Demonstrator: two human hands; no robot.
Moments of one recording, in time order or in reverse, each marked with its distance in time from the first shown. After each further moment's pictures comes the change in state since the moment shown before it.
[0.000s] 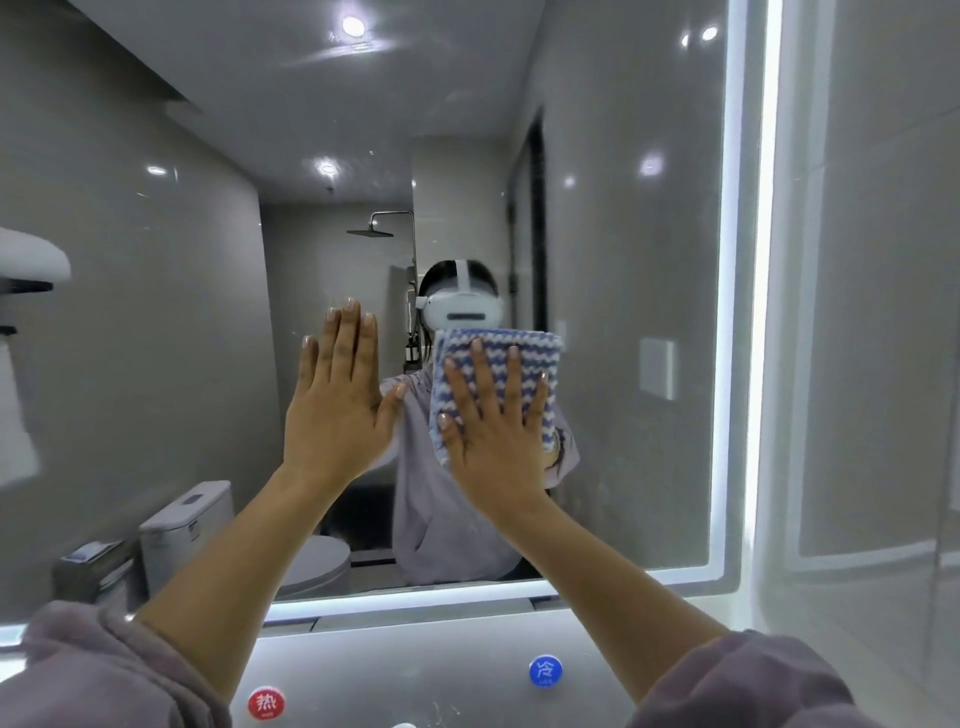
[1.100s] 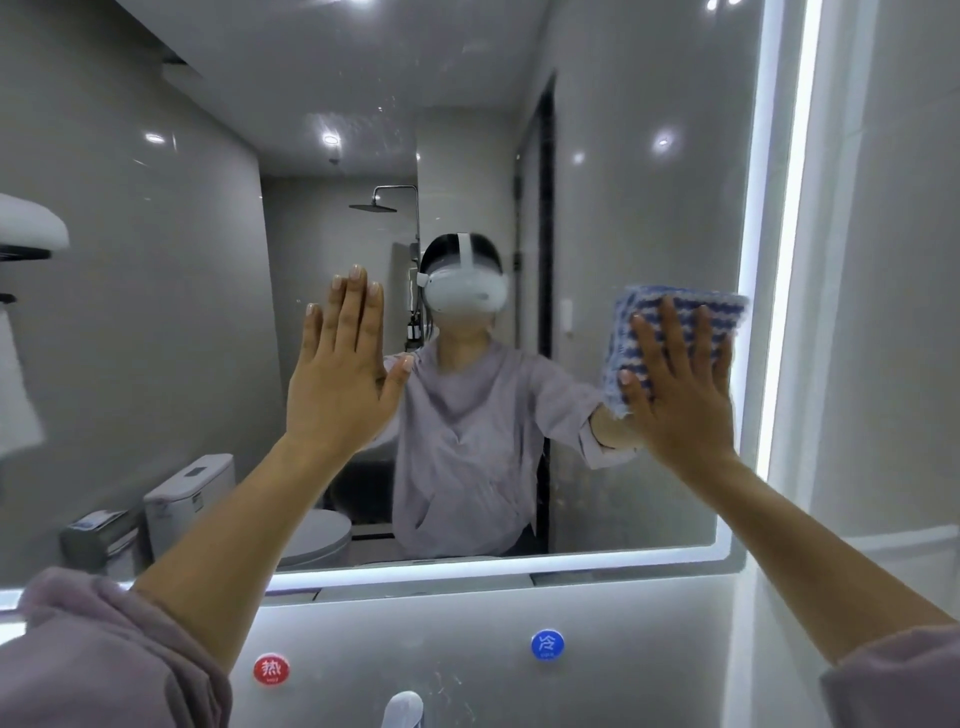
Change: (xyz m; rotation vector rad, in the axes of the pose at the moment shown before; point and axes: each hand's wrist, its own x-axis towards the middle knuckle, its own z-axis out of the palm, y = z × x) left_hand 0.001 -0.004 0.006 -0.013 0.055 0.025; right_hand -0.011 0.170 -0.033 -0.161 0.079 0.029
